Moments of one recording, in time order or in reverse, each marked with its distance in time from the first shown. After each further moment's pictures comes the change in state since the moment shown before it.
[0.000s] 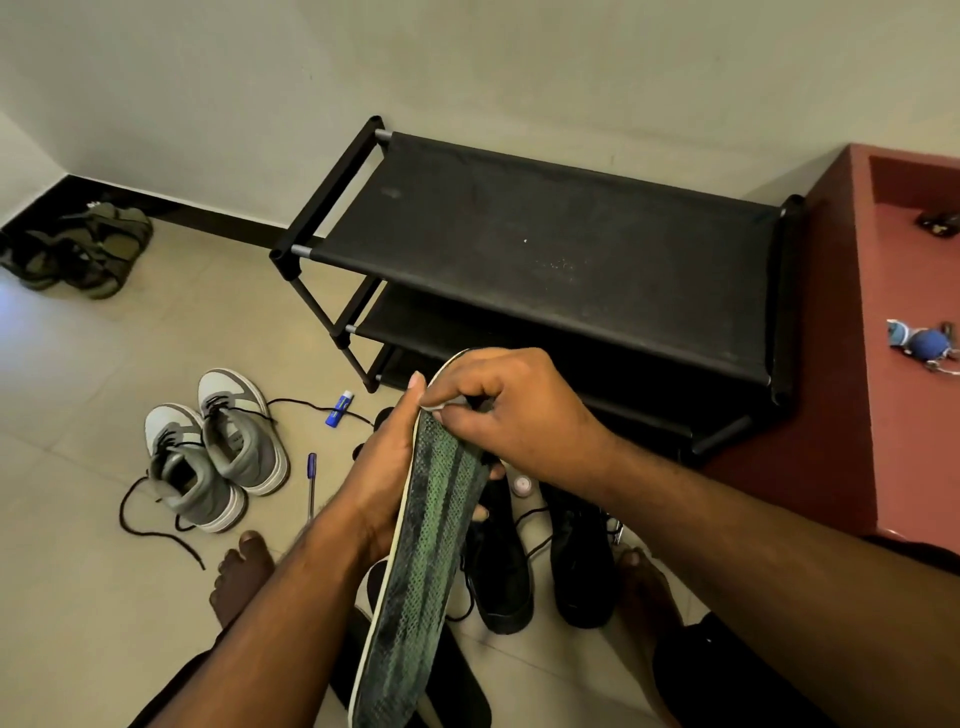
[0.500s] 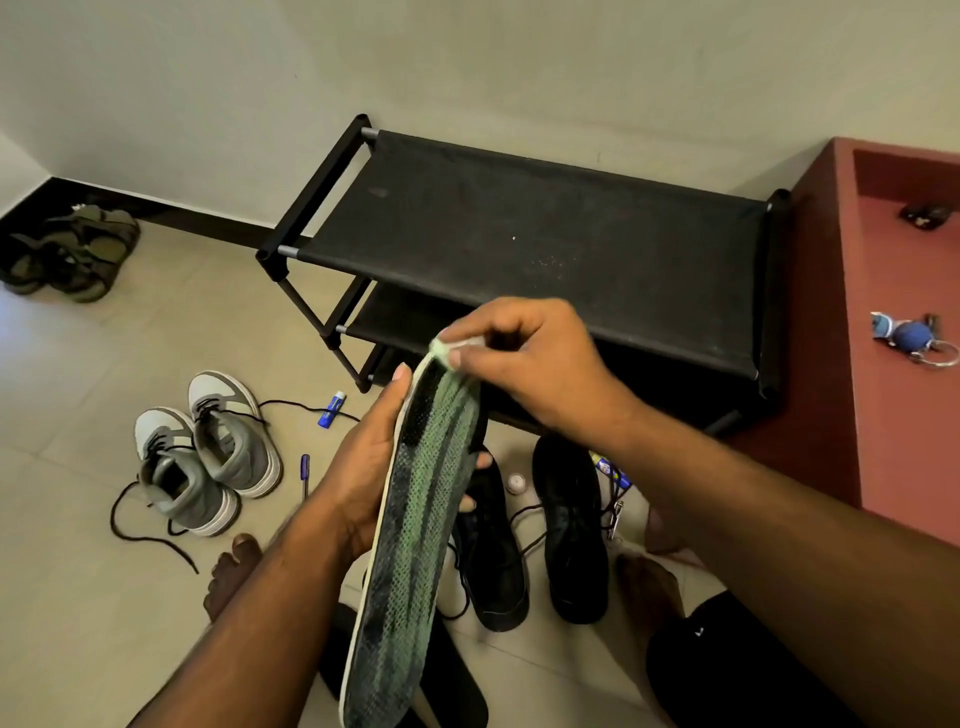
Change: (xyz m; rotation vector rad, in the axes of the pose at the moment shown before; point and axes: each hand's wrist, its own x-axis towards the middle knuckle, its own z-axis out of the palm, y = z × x) left_hand -0.004 0.007 0.000 -0.036 0.008 -0.025; right_hand 0.013 0.008 -0.025 0.296 0.117 0.285
